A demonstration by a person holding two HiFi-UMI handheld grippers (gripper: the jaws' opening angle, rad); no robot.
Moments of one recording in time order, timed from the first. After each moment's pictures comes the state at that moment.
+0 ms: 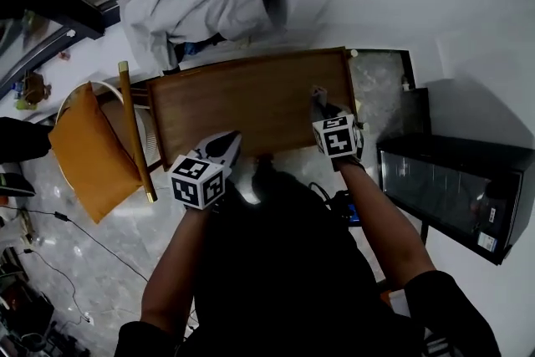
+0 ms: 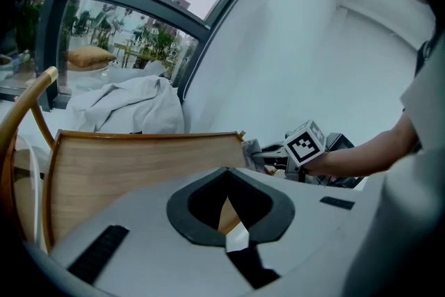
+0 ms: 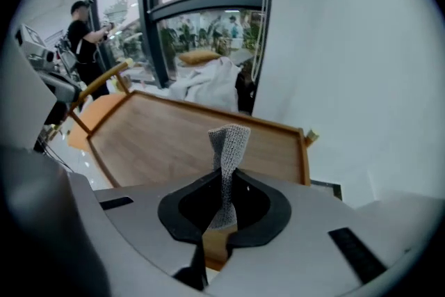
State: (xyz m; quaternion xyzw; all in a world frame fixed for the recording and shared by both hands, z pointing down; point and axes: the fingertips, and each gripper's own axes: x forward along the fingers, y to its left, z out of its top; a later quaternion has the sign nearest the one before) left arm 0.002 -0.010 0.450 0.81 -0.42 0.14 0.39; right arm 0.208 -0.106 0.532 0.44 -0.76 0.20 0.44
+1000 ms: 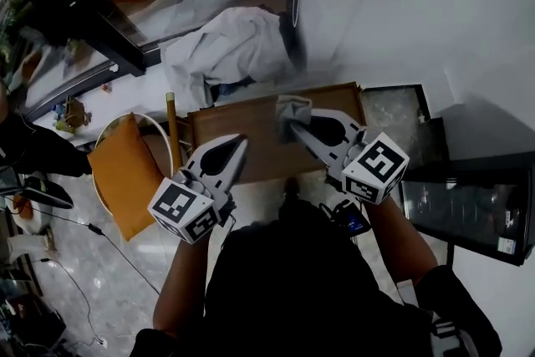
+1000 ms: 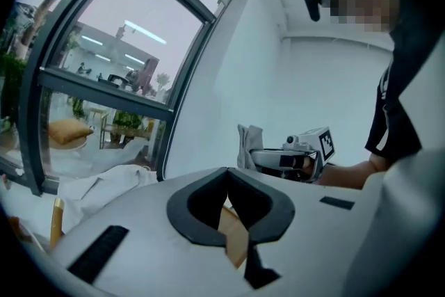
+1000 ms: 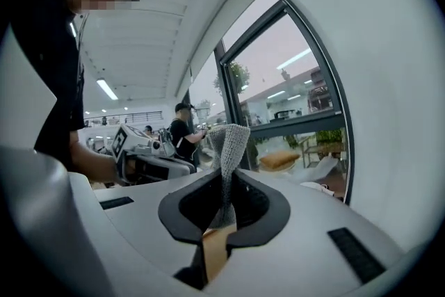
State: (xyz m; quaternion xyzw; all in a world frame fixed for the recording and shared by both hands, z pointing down) left arm -0.035 -0.009 0.211 0.88 -0.43 0.01 0.19; right arm 0.040 -0.046 0.199 0.19 -0.98 0.10 0.06
